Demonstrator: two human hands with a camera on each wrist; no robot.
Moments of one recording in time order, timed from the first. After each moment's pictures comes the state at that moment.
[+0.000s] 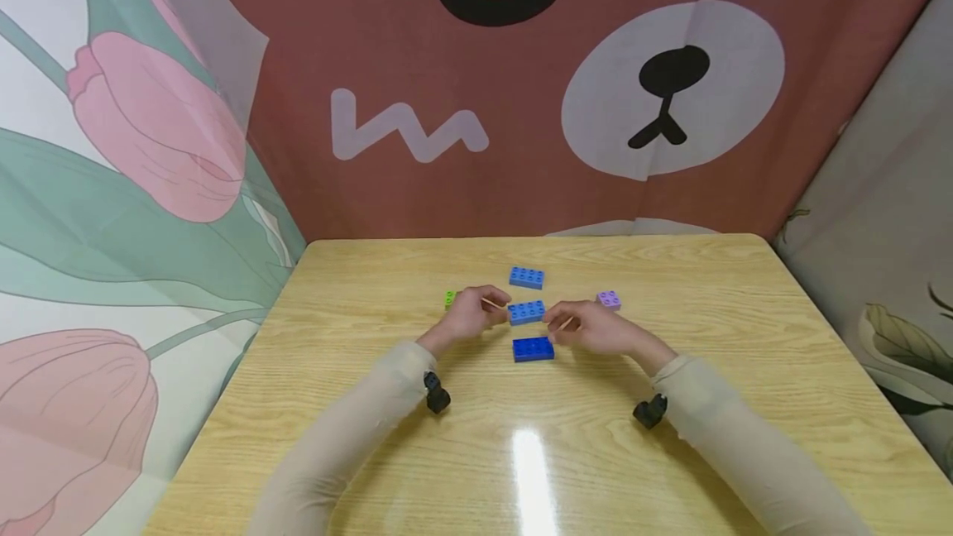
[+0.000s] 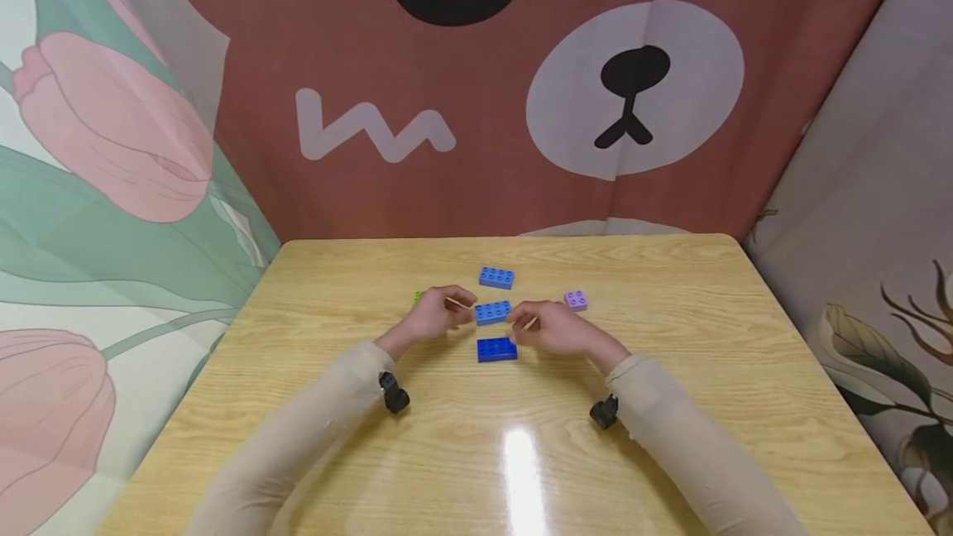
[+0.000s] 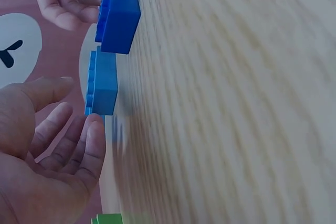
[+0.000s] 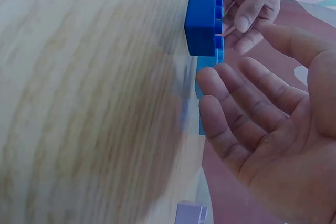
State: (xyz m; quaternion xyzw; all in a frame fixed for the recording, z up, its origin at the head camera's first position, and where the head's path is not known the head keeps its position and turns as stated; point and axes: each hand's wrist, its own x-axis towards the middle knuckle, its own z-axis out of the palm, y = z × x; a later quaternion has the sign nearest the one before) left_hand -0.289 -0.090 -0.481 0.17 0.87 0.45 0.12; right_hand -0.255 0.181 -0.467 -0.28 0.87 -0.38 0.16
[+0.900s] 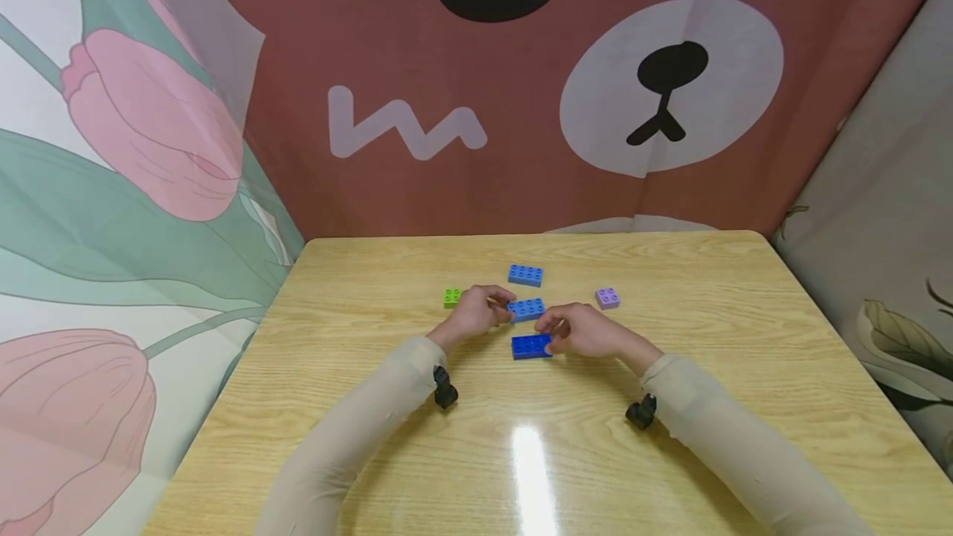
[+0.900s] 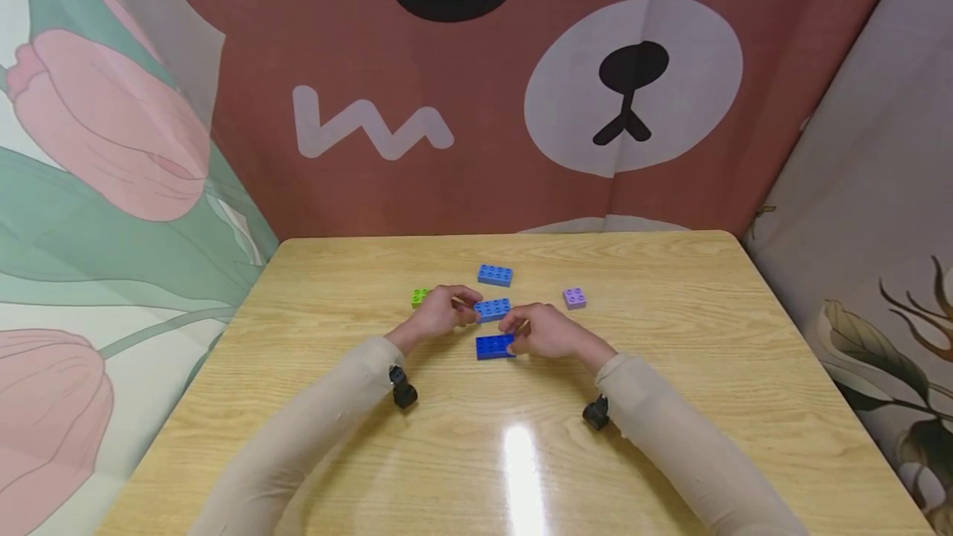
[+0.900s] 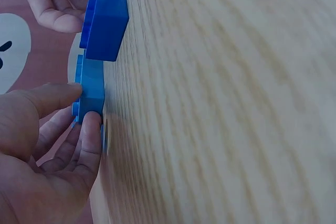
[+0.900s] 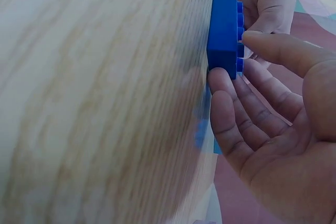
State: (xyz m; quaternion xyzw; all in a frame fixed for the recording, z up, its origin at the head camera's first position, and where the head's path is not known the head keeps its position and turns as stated) left_hand -0.294 -0.075 -0.486 0.13 0.87 0.45 0.14; right_hand -0.255 0.169 -0.475 -0.26 0.87 -0.38 0.19
